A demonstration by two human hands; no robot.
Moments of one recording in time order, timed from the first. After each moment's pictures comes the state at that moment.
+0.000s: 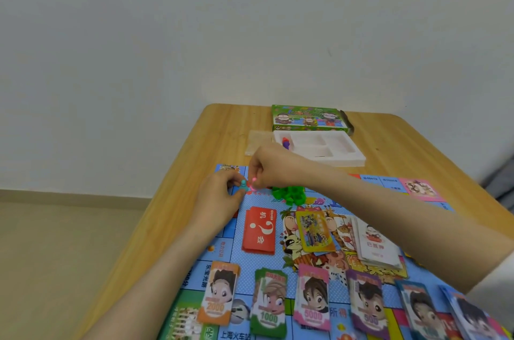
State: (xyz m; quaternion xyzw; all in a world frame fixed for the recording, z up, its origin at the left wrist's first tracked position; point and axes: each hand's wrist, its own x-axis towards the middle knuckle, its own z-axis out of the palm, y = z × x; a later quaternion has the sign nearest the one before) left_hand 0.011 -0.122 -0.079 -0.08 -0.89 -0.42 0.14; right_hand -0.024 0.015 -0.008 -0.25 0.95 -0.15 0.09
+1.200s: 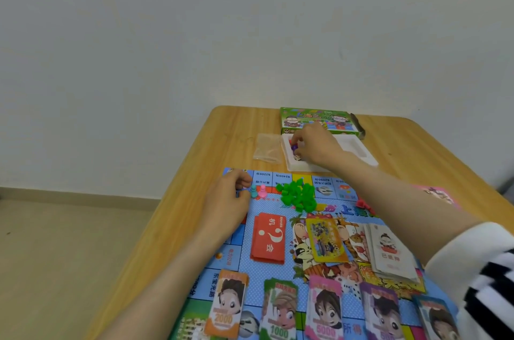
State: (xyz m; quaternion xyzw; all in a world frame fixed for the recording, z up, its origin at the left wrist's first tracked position) left_hand 0.010 -0.120 -0.080 -0.05 -0.87 -0.49 0.12; right_hand -0.111 0.074 -0.032 -0.12 0.98 -0.08 -0.10
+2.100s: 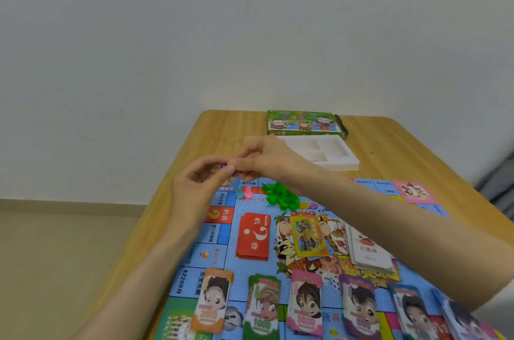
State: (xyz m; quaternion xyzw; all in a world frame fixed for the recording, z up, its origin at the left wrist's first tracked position) left_hand 0.039 -0.123 -0.037 -0.06 -0.68 -0.70 0.21; right_hand 0.002 0.014 0.015 -0.15 0.82 -0.54 0.12
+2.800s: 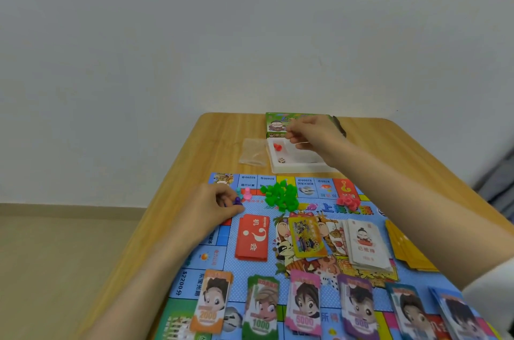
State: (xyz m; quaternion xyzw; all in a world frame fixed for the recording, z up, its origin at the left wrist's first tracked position) left_hand 0.024 -0.134 -0.064 -0.10 -0.89 -0.43 0.05; right_hand -0.051 0.082 0.021 0.01 0.80 -0.60 -0.02
